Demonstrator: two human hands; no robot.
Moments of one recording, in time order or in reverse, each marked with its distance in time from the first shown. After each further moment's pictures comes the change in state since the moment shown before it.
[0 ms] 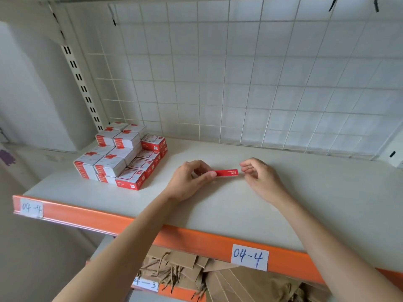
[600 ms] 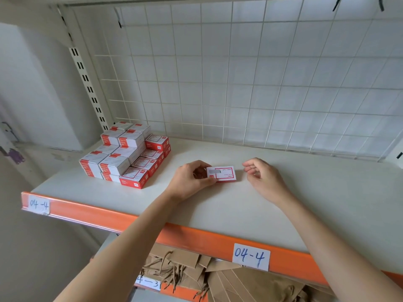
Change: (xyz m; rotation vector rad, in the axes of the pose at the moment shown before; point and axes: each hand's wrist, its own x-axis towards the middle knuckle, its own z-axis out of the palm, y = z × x) left_hand -0.001 0.002 0.000 0.015 0.022 -0.092; right_hand 0.001 -0.001 -0.002 -0.028 -0.032 -0.003
